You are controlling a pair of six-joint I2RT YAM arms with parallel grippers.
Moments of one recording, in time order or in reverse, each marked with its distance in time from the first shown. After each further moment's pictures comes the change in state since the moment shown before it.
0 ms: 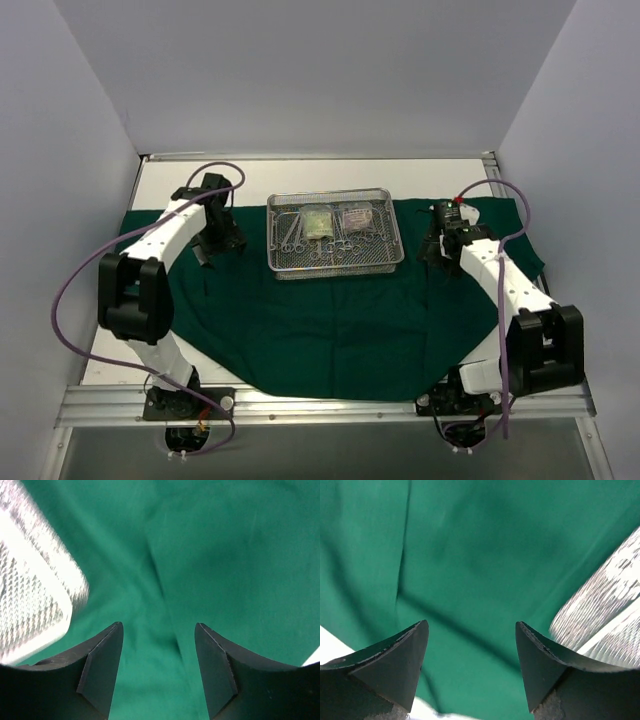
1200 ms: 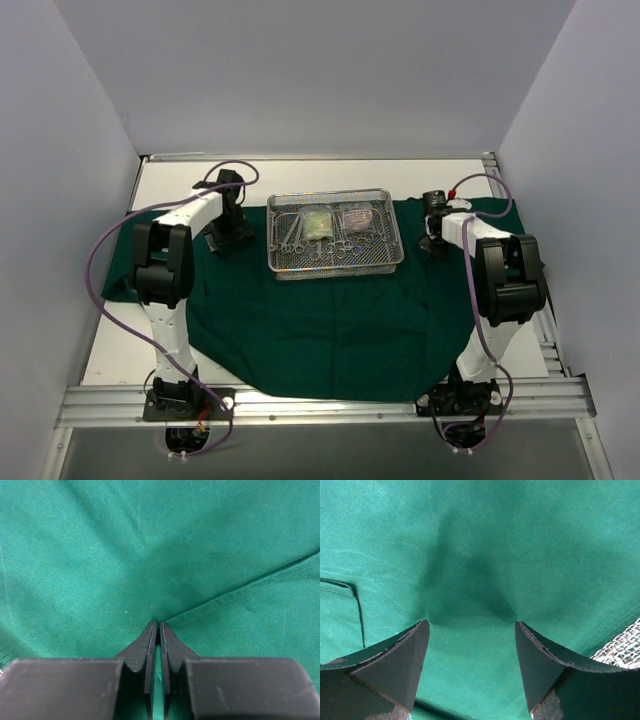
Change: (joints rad) left arm 0.026 0.385 0.235 0.156 -0.051 0.100; right arm -0.071 0.507 0.168 0.256 0.141 0.049
